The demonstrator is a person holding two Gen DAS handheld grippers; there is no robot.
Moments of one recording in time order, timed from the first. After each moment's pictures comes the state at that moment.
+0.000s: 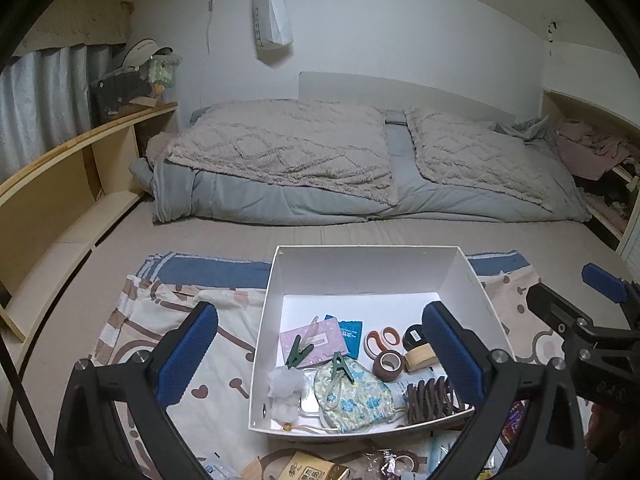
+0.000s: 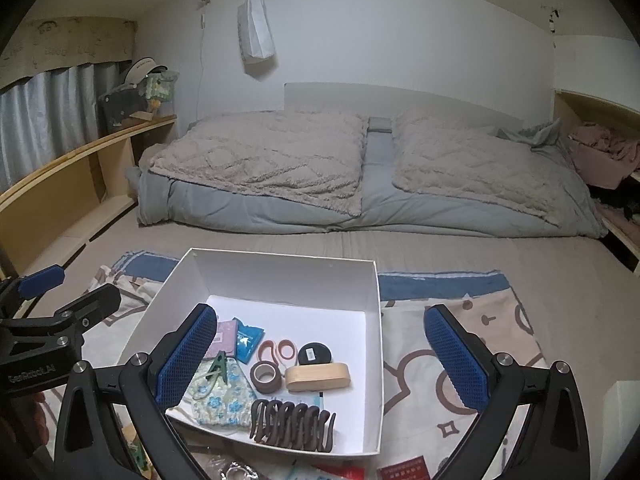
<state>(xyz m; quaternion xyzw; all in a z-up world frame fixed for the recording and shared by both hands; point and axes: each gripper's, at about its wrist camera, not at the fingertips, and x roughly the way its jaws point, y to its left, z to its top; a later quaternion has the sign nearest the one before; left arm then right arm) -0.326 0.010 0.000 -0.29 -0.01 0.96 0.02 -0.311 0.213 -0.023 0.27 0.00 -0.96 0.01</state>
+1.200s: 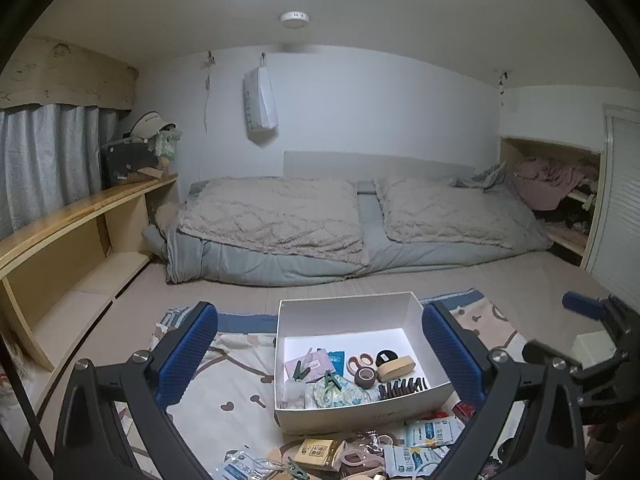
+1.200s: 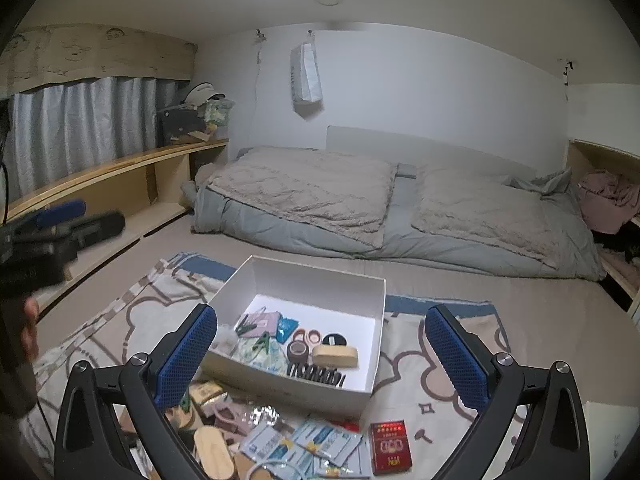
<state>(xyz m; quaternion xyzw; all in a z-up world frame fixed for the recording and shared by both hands) -0.187 -0.013 0.084 -0.17 0.00 0.98 0.06 -0.179 0.213 0.032 0.22 0.04 -0.97 0.08</state>
